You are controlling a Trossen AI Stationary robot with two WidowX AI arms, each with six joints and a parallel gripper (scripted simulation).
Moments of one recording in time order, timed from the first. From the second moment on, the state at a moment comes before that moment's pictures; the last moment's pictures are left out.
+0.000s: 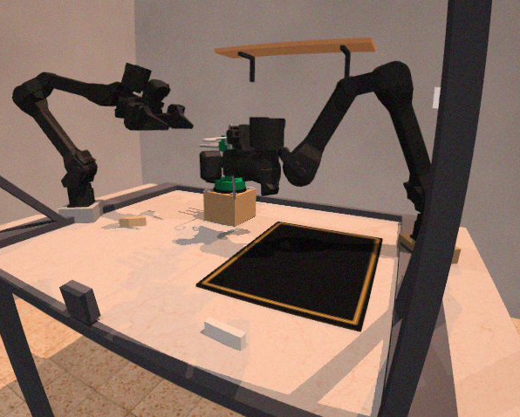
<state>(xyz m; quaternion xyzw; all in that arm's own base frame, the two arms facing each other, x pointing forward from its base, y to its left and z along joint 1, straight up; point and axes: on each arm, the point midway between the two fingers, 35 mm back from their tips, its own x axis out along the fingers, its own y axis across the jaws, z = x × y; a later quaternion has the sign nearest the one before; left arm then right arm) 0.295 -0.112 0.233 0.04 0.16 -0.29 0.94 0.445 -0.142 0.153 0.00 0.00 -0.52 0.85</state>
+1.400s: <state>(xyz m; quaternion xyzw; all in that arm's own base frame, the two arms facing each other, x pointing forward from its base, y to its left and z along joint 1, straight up) 0.295 -0.112 0.233 0.04 0.16 -0.29 0.94 0.411 -0.124 0.156 0.00 0.00 -0.52 0.85</state>
